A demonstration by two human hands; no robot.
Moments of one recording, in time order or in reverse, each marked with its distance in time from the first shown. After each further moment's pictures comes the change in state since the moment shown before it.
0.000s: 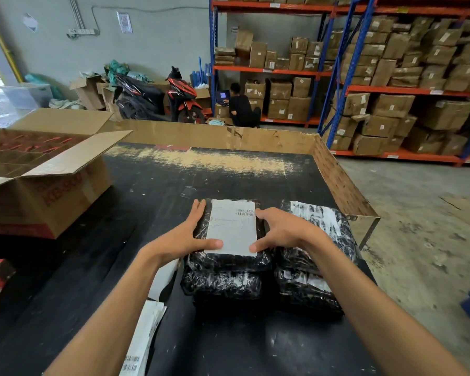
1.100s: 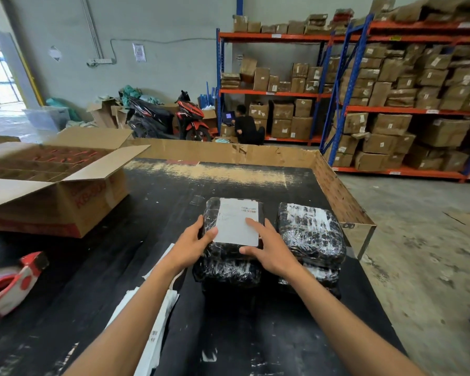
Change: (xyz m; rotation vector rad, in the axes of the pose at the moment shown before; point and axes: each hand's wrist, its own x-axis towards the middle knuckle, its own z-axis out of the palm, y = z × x) left_hand -0.058 0.016 0.038 -0.004 0.354 0.068; right_hand -0.052 -0.011 0.078 0.320 0.343 -0.128
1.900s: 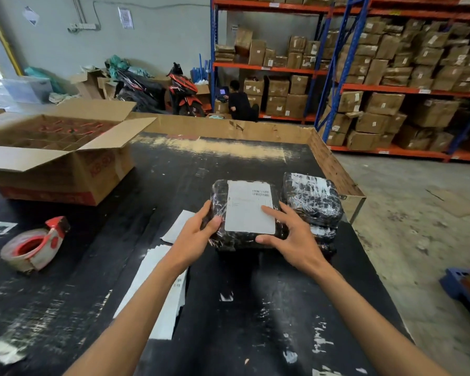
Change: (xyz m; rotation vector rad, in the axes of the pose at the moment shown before) left_hand -0.109 0.009 -0.013 -0.210 -0.001 0.080; right_hand -0.107 -0.034 0.006 0.062 0.168 -0.016
